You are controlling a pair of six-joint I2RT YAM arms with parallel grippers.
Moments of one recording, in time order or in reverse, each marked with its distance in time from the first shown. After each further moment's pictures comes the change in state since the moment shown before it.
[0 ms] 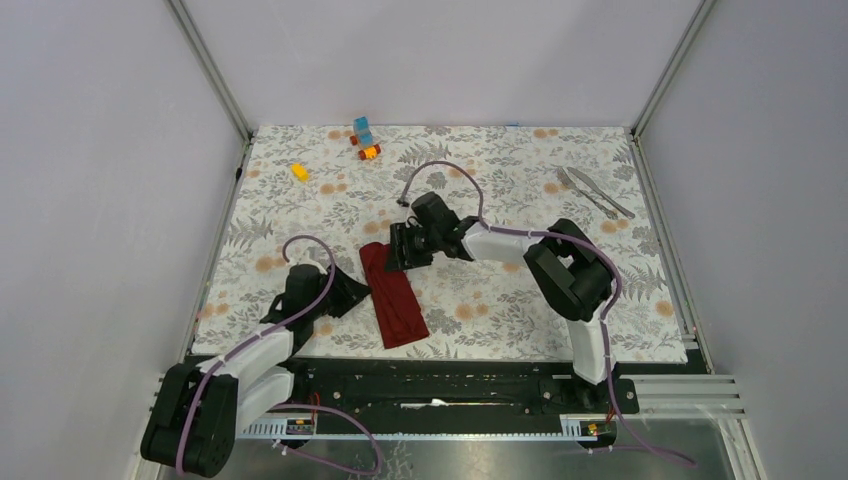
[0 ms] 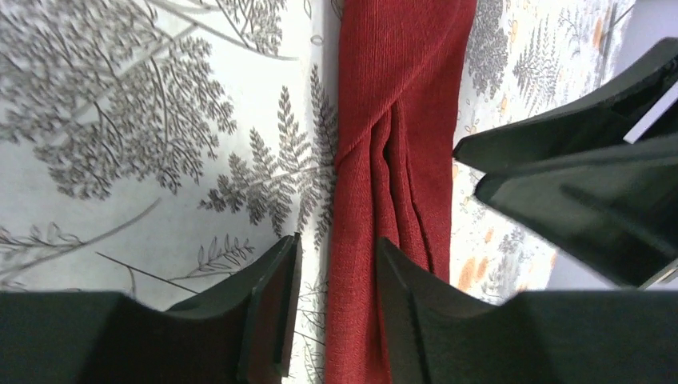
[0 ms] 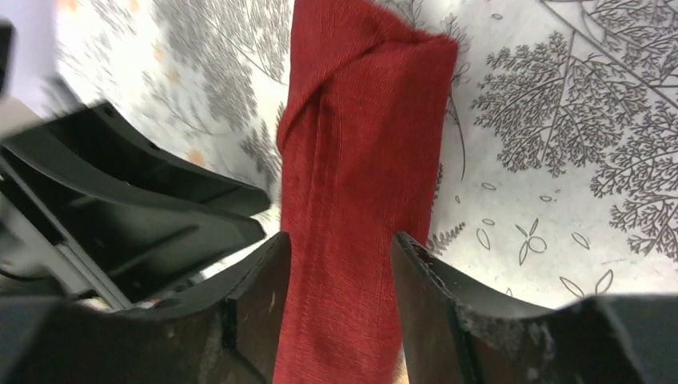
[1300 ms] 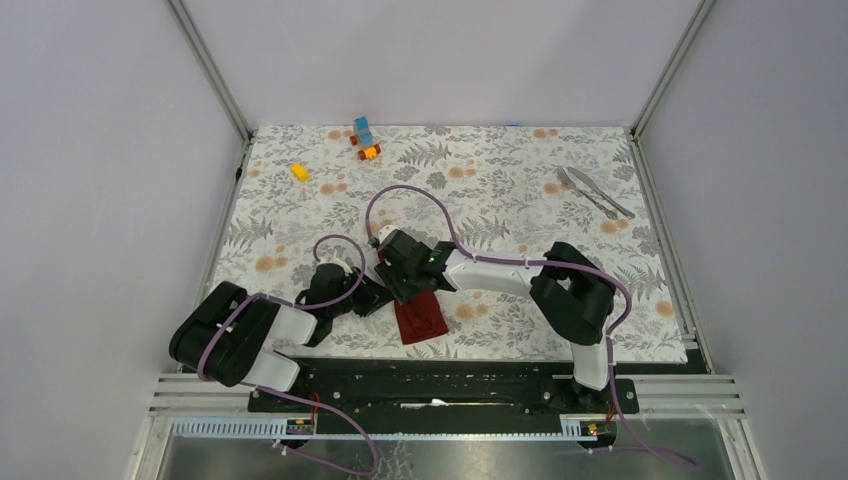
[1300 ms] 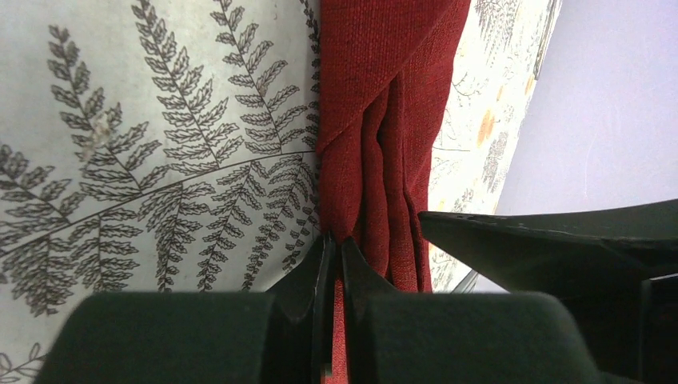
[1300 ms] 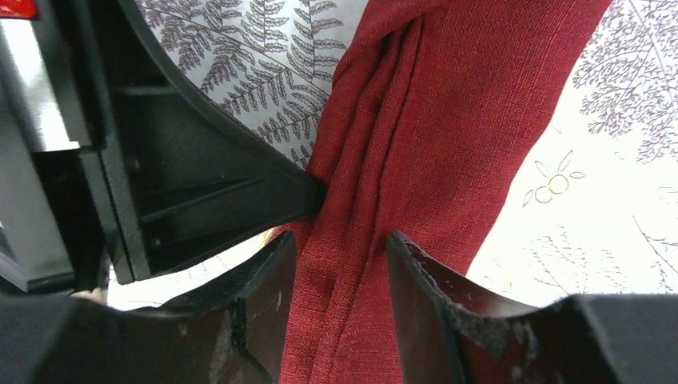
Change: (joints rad) left arm -0.185 0.445 -0.006 0.523 0.071 -0.222; right arm 0.259 -0.107 0.026 -0.340 0.511 -0.384
